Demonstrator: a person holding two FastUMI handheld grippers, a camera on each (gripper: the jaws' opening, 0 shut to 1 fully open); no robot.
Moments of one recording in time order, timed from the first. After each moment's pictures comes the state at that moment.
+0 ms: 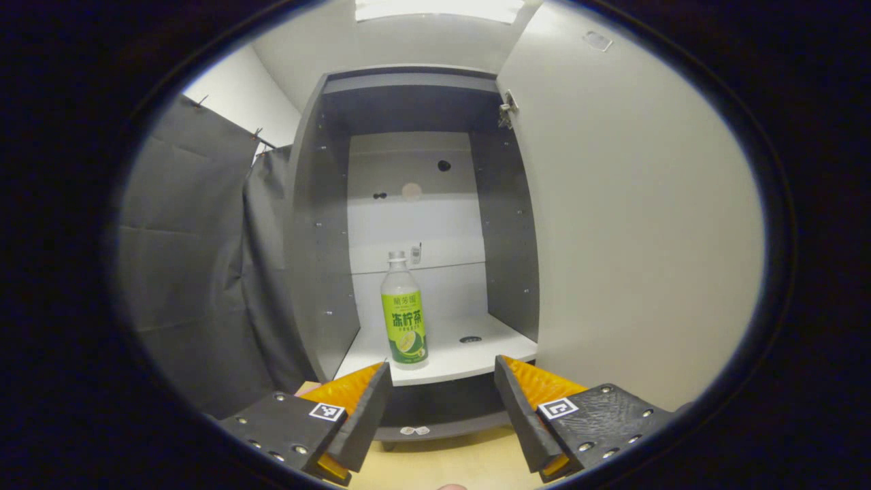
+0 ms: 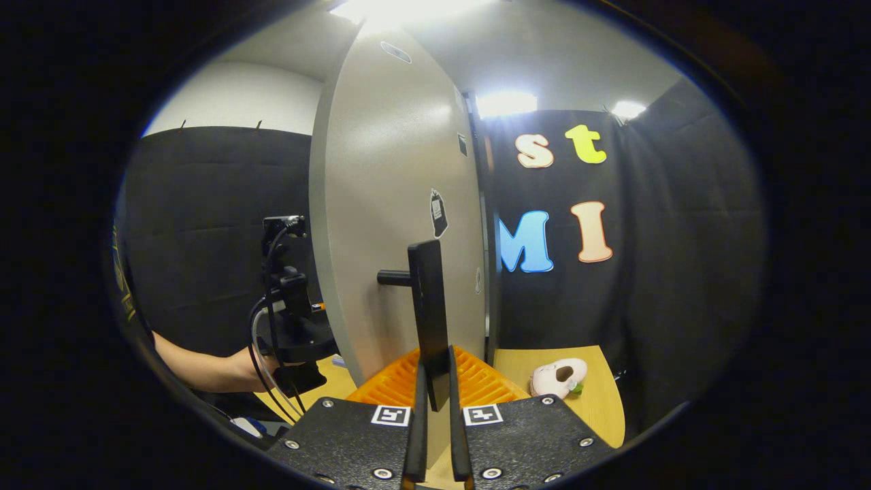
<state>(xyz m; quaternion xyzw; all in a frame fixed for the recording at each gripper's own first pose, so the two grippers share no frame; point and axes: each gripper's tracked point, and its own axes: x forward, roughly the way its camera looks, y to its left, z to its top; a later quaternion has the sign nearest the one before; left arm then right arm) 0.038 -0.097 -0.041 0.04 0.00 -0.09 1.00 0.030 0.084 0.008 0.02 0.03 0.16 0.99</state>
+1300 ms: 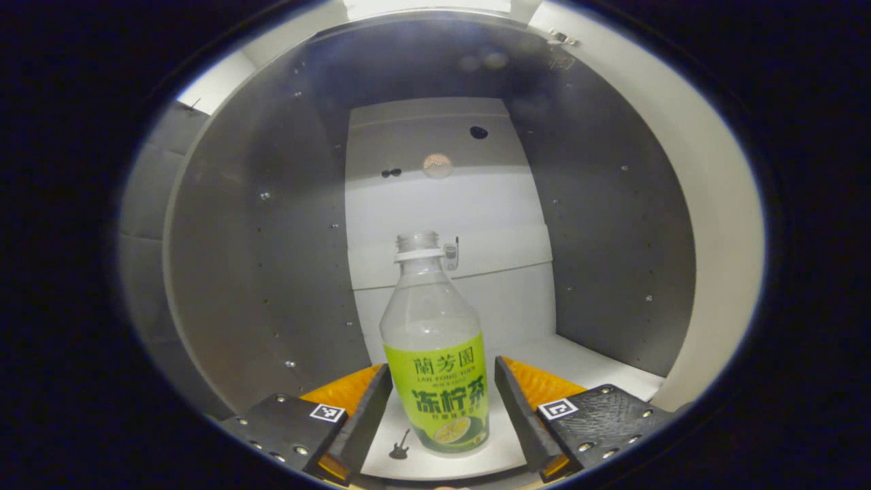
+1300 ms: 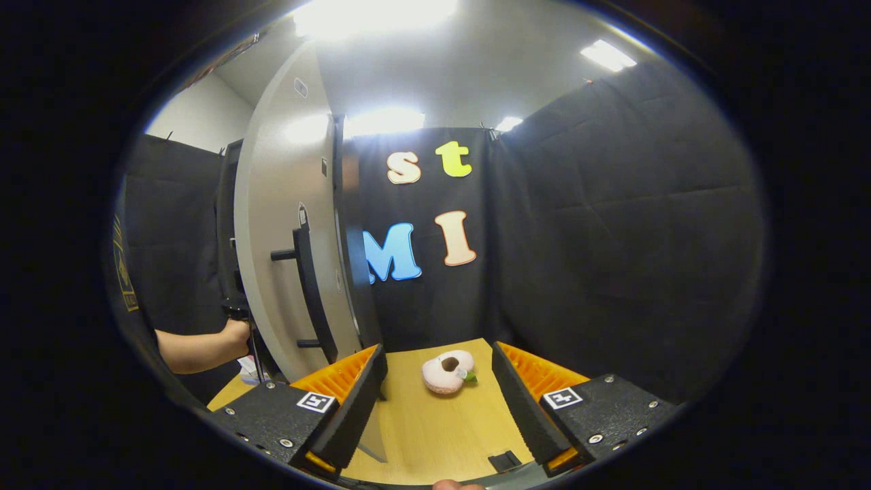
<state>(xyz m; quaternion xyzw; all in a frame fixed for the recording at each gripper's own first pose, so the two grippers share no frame) 0.253 -0.067 -0.056 0.06 -0.02 -0.03 1.00 -0.008 -0.047 -0.017 0.04 0.01 -0.11 0.99</state>
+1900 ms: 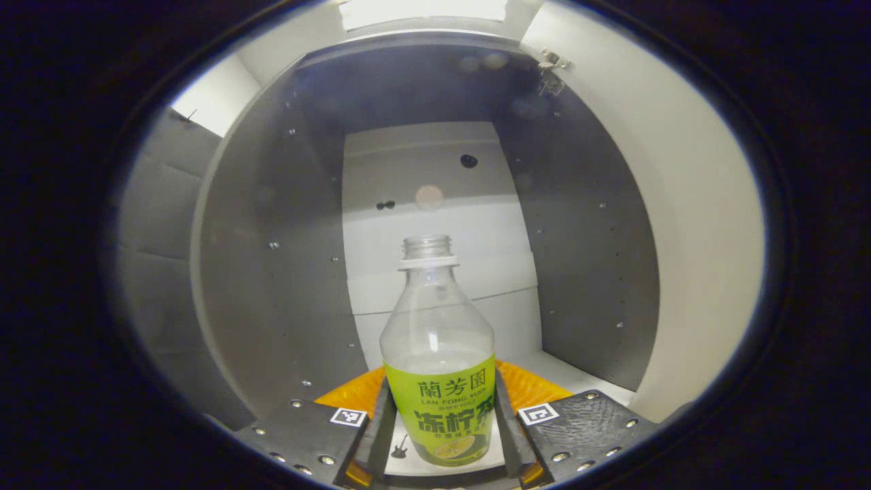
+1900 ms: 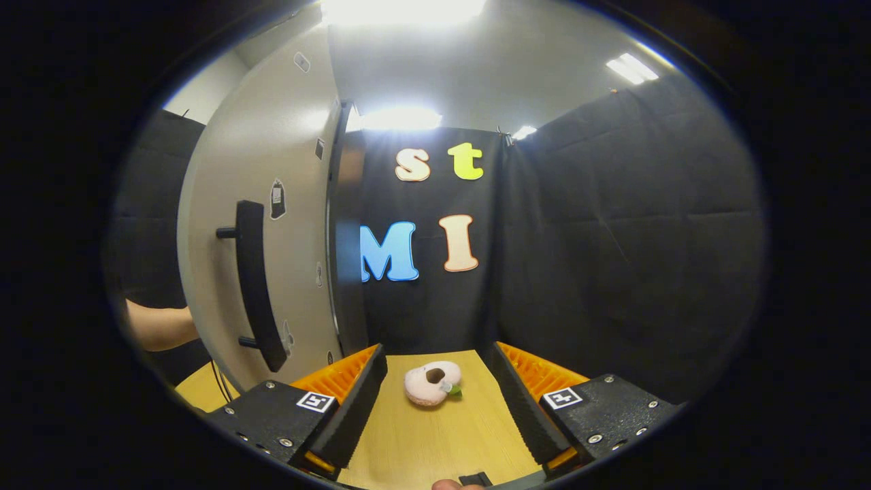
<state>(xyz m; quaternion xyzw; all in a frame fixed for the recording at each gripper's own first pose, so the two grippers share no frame) 0.191 -0.074 -0.007 0.07 -0.06 -0.03 1.00 0.051 -0.091 -0.025 0.01 0.00 -0.08 1.00</state>
